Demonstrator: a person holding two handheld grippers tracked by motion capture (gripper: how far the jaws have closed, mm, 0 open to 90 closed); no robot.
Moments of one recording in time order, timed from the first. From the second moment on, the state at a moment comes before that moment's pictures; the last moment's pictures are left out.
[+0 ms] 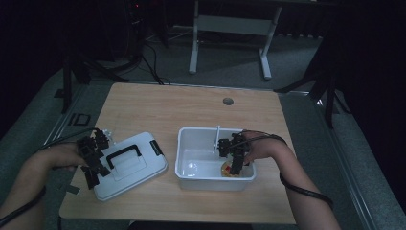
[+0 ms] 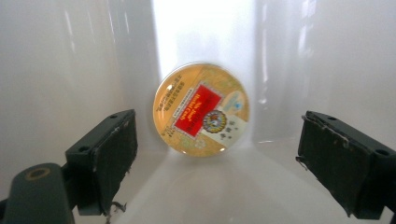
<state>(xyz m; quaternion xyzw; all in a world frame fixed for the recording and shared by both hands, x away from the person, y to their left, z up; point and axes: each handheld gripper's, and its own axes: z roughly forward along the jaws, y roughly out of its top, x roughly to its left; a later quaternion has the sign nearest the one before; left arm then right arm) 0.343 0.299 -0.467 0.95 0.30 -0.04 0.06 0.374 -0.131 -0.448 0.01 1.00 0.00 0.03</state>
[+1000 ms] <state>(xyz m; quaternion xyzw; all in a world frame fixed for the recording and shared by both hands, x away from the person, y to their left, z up) 0.344 0.298 -0.465 0.95 0.30 -0.03 0.07 0.367 -0.240 -0.389 0.08 0.99 0.08 0.08</state>
